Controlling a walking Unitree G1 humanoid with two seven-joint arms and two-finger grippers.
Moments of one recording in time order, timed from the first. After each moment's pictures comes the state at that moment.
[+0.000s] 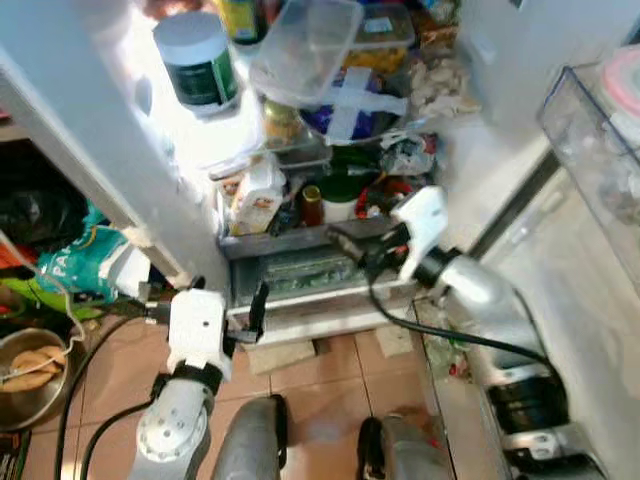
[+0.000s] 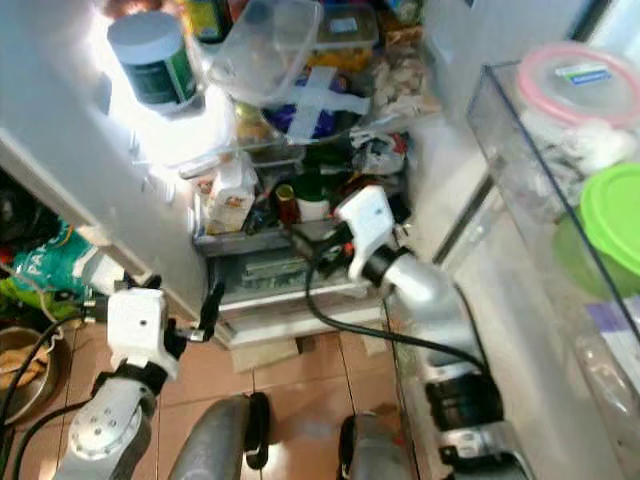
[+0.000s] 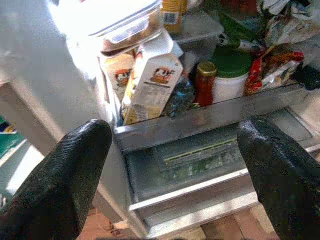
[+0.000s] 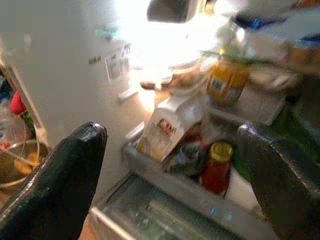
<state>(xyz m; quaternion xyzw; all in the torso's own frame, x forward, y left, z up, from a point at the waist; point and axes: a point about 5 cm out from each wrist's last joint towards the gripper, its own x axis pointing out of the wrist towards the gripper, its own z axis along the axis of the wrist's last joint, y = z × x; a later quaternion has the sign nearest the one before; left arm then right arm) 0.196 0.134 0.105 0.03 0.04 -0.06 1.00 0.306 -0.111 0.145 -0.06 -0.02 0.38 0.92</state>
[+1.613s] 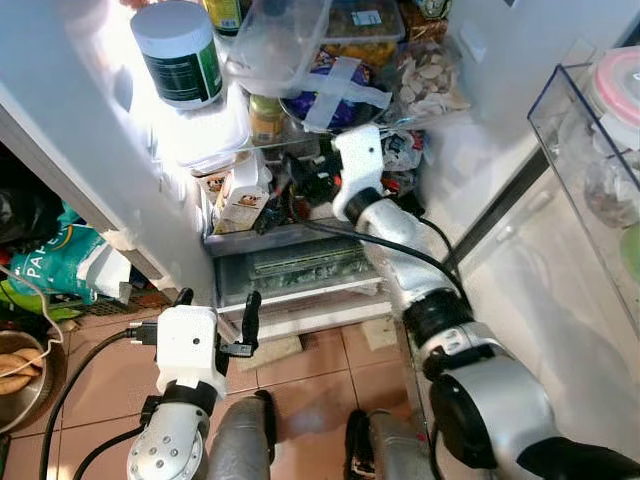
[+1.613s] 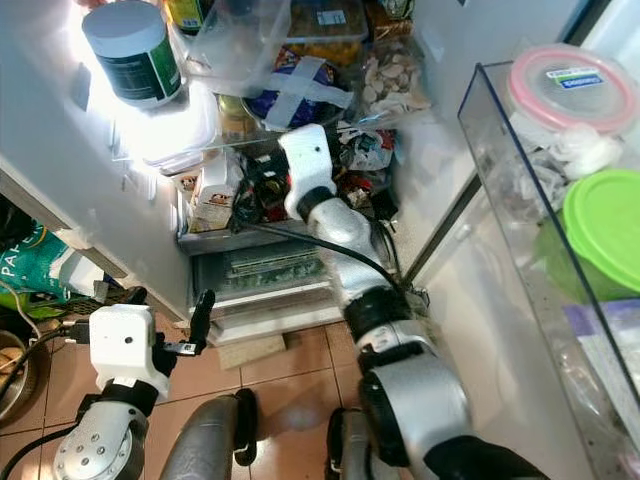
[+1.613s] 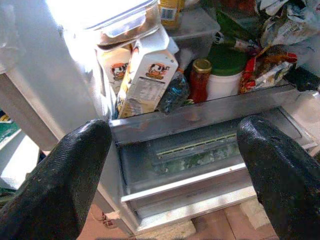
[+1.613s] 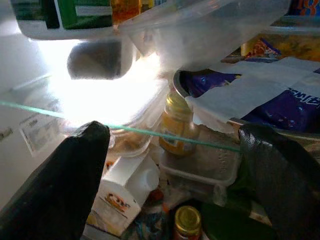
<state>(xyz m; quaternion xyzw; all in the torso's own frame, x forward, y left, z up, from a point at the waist) 0.173 0.131 0.115 0.02 0.05 -0.03 1.00 0.370 -0.033 0.180 -0.01 -0.09 0.27 0.96</state>
